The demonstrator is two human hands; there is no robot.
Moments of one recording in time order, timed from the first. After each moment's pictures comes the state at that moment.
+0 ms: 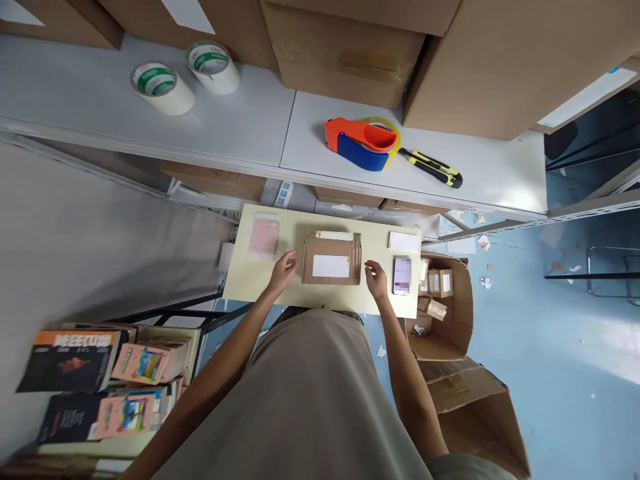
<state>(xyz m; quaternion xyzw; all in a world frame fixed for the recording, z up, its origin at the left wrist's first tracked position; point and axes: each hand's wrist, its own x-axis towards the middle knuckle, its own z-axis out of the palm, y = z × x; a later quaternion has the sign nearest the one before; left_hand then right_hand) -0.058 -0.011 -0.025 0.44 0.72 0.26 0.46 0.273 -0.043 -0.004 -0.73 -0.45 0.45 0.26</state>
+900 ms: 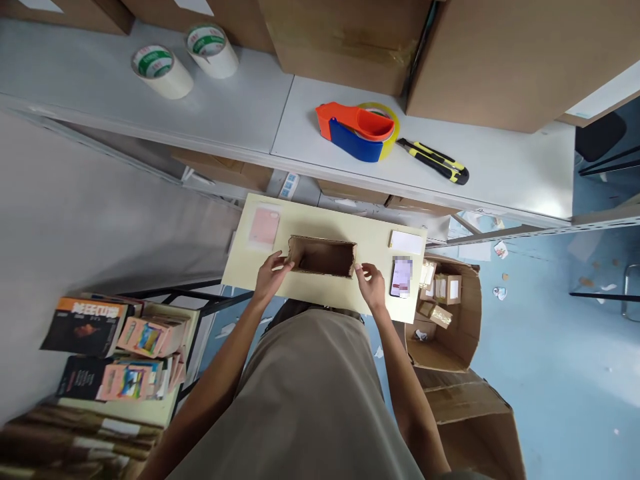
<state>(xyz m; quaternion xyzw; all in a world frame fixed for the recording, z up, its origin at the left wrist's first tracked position) -0.040 -0.052 0.022 0.33 0.77 0.33 0.44 0.278 -0.053 0.031 -0.71 -0.48 0.44 0.27</state>
